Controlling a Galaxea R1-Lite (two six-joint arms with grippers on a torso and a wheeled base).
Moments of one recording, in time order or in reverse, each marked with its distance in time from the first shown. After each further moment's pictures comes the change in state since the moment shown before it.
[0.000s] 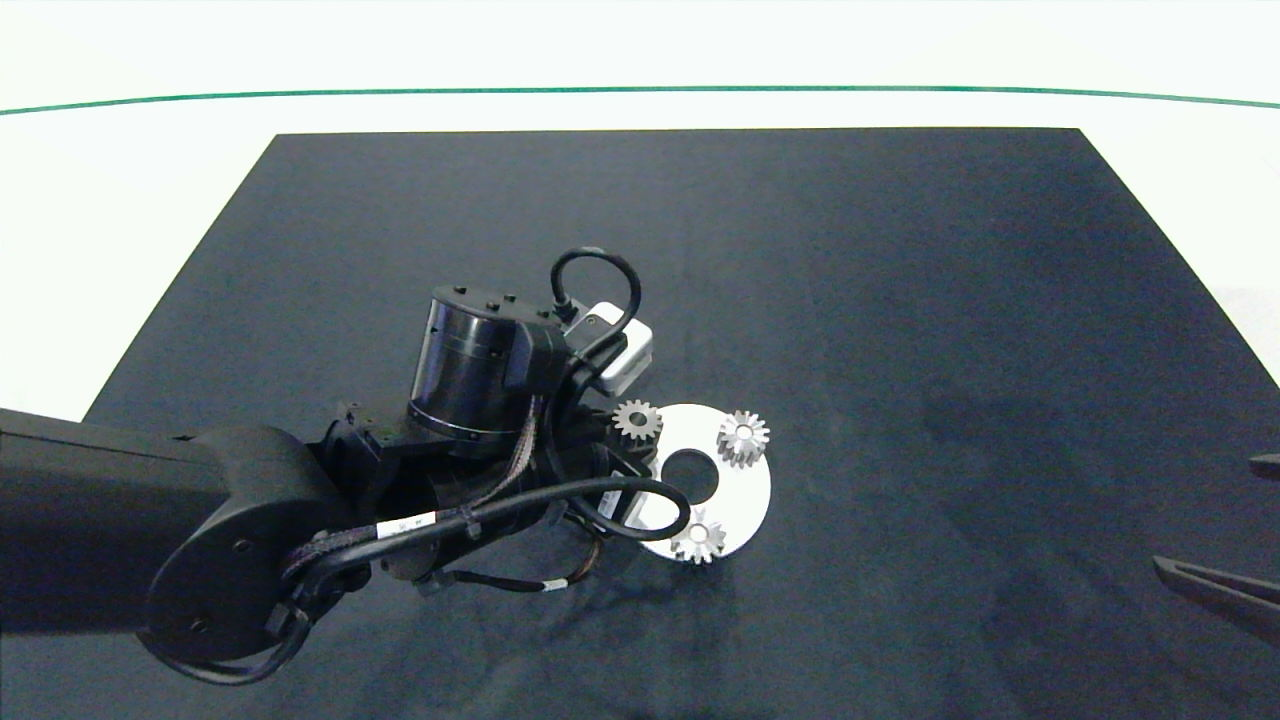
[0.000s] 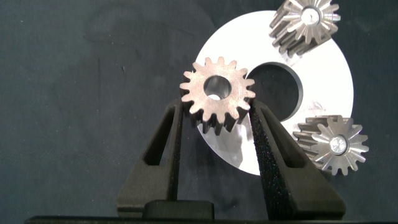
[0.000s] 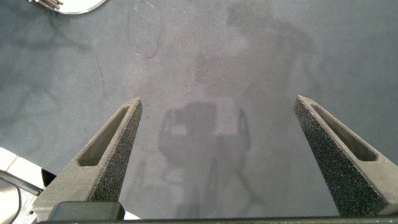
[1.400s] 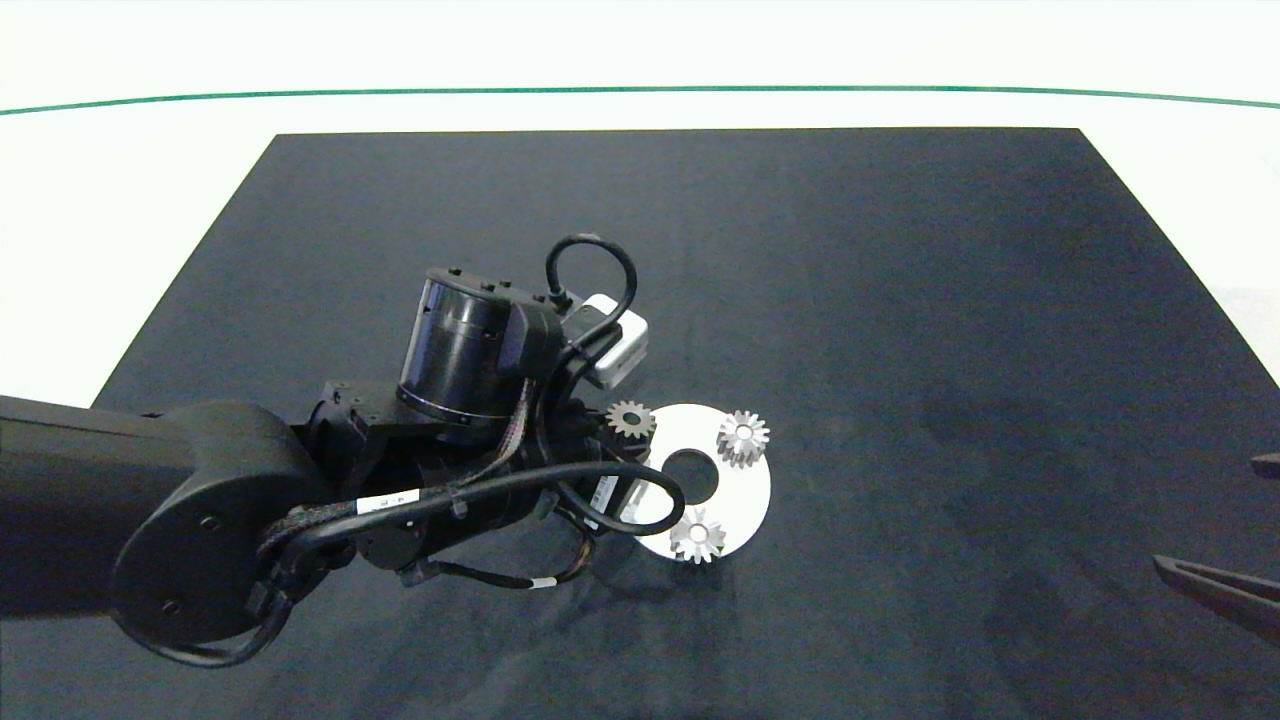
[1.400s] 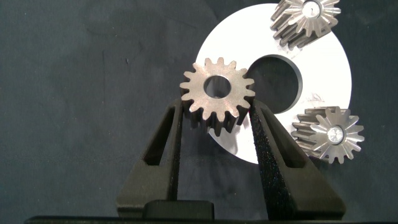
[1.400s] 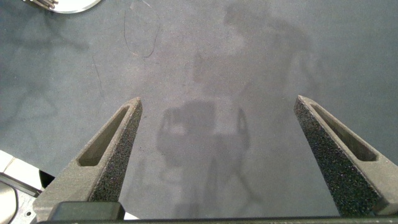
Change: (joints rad) left arm 0.002 -0.023 -0.041 0.099 0.002 -0.010; right arm -0.002 0.003 0.000 0.000 -0.010 0.000
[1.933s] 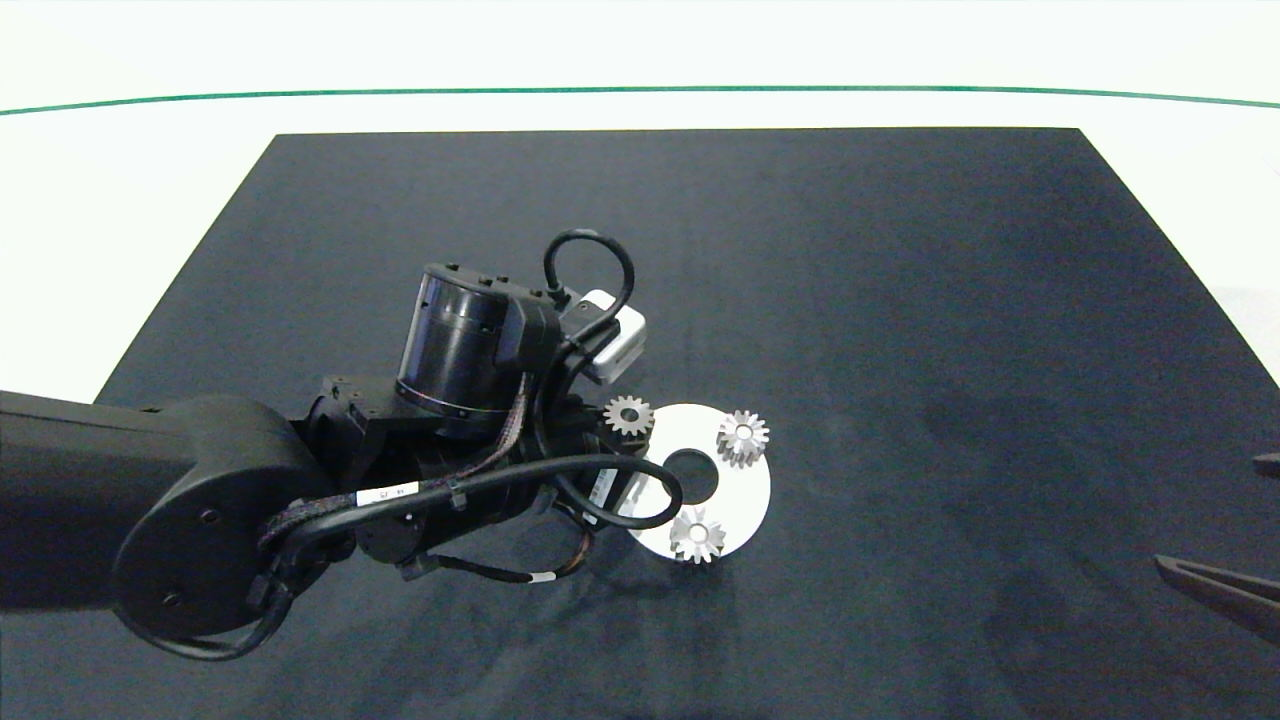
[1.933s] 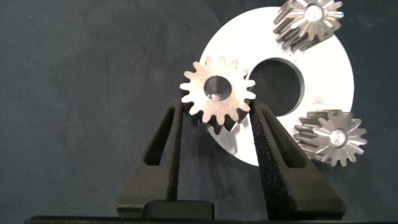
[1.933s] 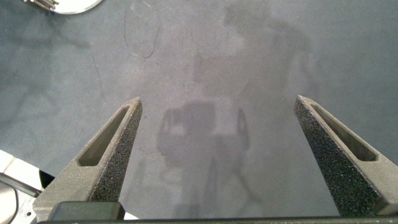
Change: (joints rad) left arm 0.007 0.001 -0.007 0.001 -0.003 0.004; right arm 0.002 -0.003 -0.001 0.000 0.000 0.000
